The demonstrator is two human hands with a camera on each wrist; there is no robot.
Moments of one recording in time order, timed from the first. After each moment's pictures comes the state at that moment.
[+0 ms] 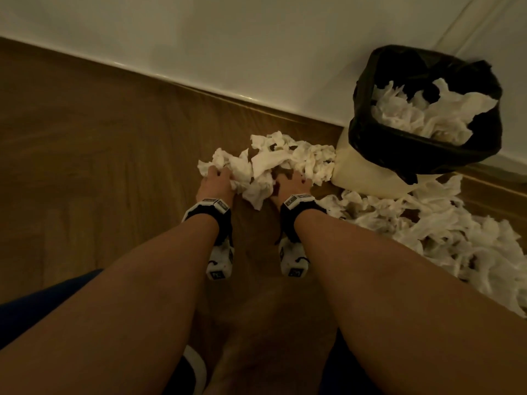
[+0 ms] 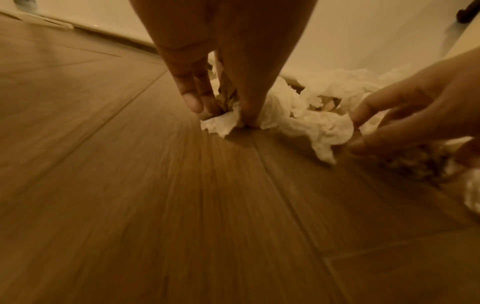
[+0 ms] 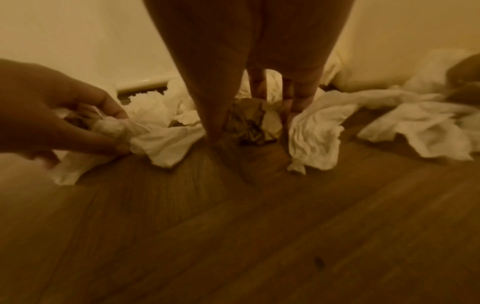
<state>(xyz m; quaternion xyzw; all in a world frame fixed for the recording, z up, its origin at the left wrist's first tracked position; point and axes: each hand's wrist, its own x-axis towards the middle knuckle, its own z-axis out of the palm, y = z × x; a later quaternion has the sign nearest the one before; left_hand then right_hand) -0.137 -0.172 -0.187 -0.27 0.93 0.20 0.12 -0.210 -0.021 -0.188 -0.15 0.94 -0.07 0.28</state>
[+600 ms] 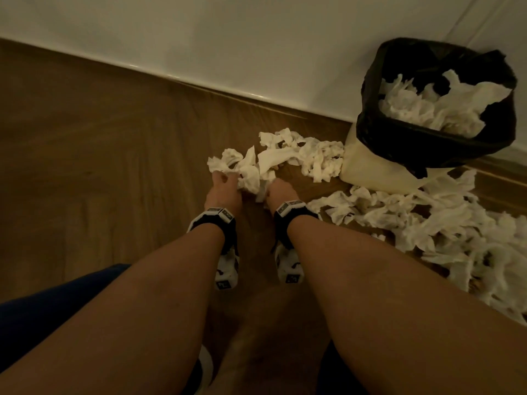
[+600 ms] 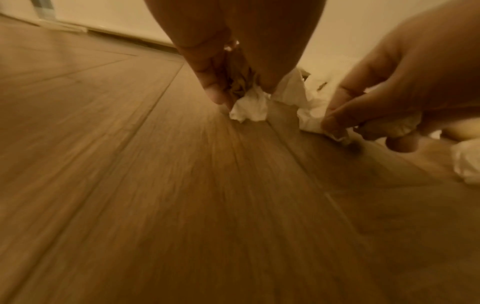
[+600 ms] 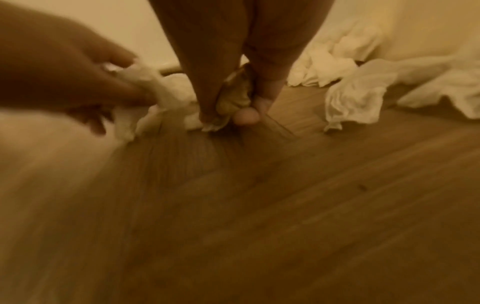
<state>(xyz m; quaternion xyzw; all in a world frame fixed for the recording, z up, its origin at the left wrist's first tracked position) -0.113 -0.163 -0.188 -0.28 0.93 0.23 0.08 -0.179 -0.045 -0.182 -0.20 0.92 -0.16 0.28</state>
